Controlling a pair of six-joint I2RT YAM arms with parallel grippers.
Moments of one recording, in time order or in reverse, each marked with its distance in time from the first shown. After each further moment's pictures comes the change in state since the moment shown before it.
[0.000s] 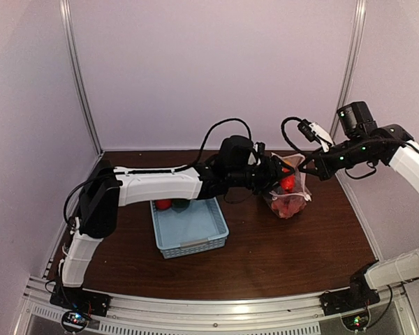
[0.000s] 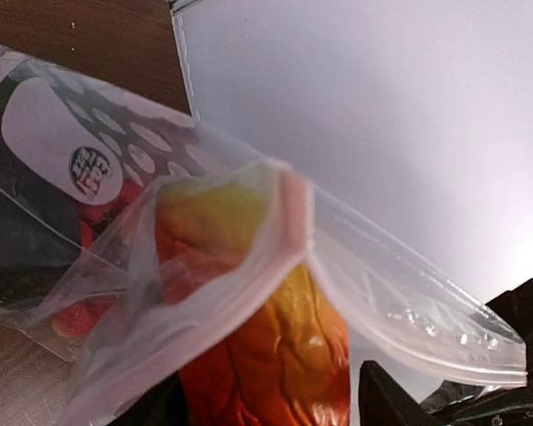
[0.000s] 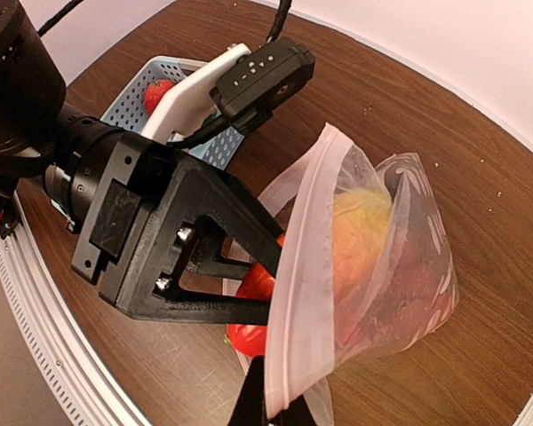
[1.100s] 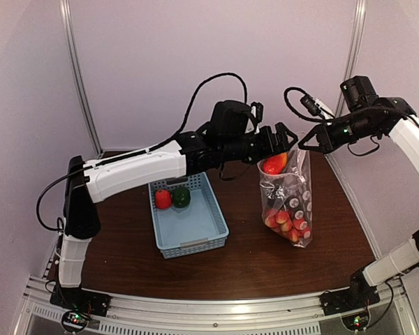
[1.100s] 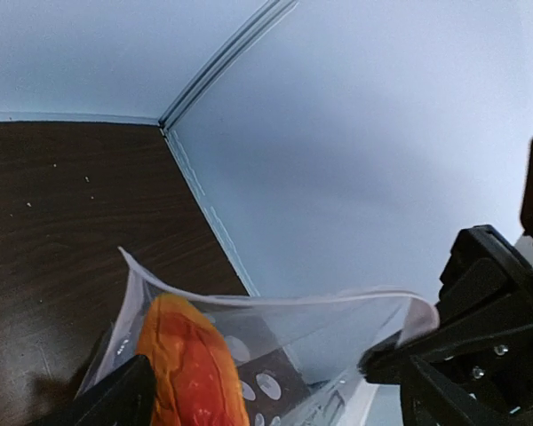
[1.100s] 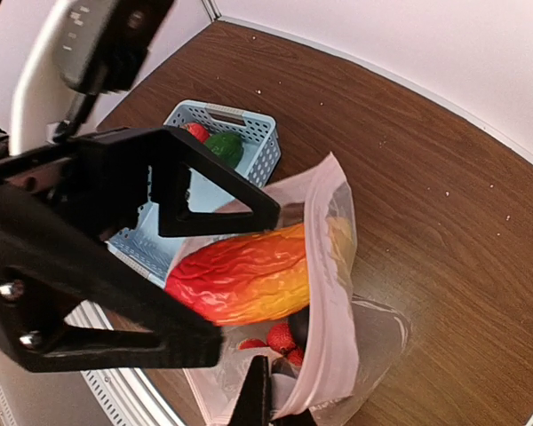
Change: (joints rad) left arm -0.033 -0.110 0.200 -0.302 -0.225 0.335; right arm -0.070 0.154 0.337 -0.175 -0.128 0.027
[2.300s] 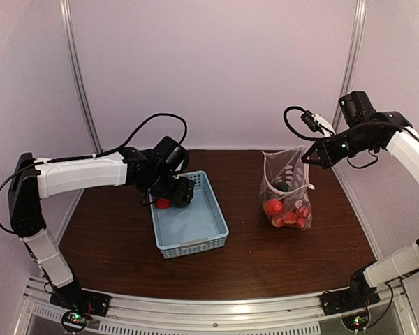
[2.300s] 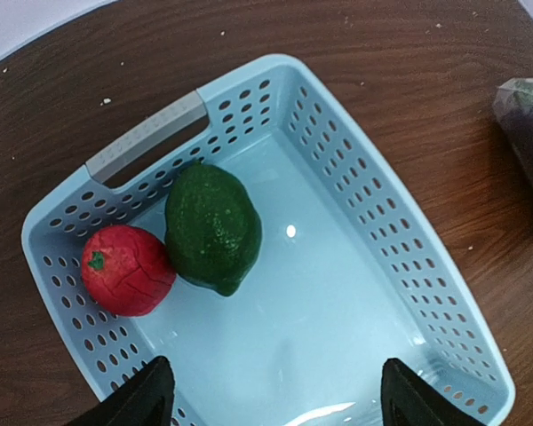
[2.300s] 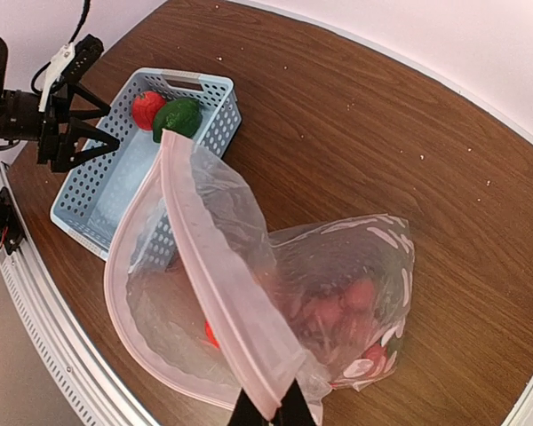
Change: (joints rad) left arm 0.245 -0.470 -0.771 -0.433 -0.264 0.401; right arm -0.019 -0.042 -0.171 0.070 0.077 -0.039
